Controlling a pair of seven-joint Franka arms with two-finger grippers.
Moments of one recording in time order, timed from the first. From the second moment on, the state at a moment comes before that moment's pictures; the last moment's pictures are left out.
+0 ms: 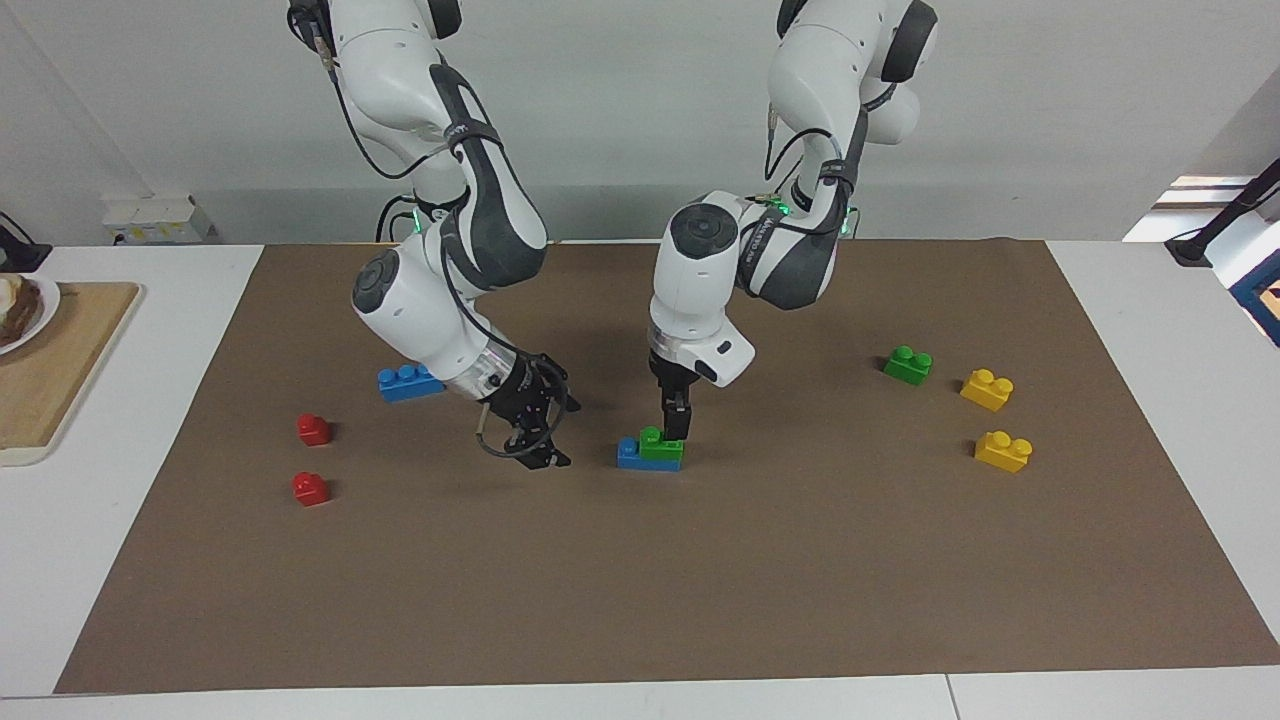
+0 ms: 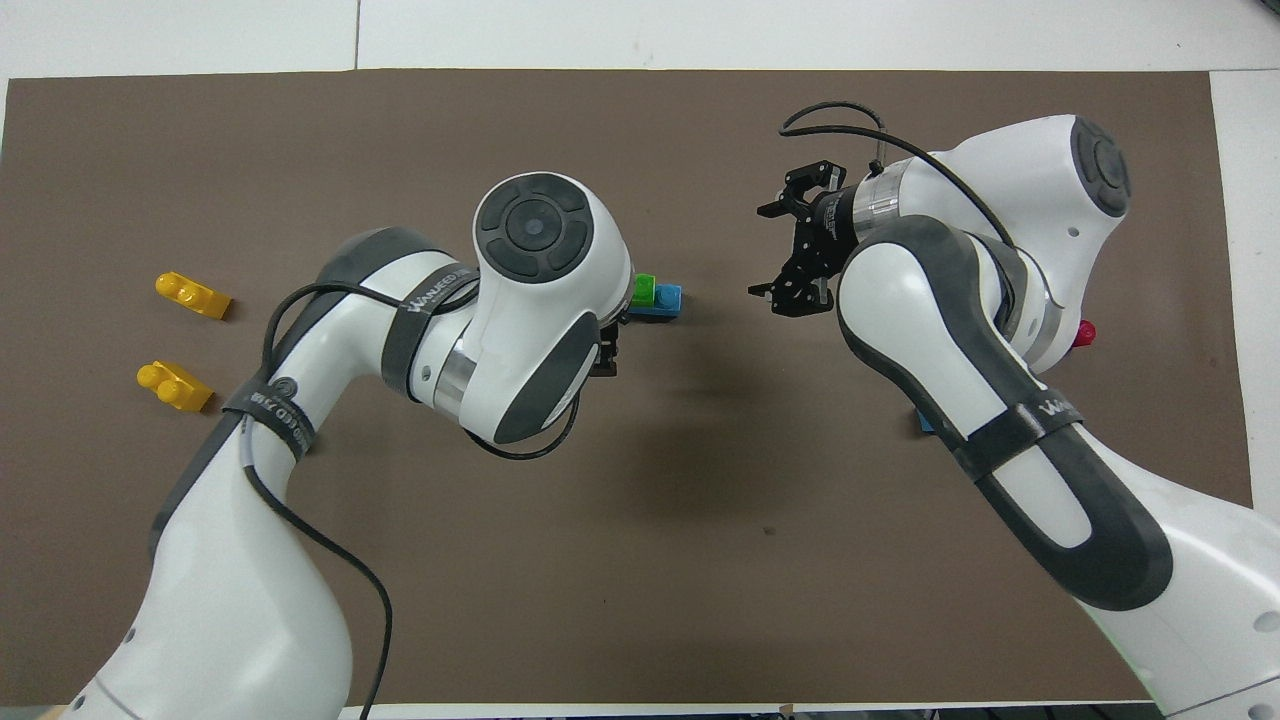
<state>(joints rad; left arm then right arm) -0.56 0.50 -0.08 -1.50 0.01 2.09 -2.18 0.25 0.39 0.05 -1.74 0.62 2.29 1.64</state>
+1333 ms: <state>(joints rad) -0.57 0.53 -0.07 -1.52 0.02 2.13 -2.23 0.41 0.49 0.05 -1.81 0.62 2.54 1.63</state>
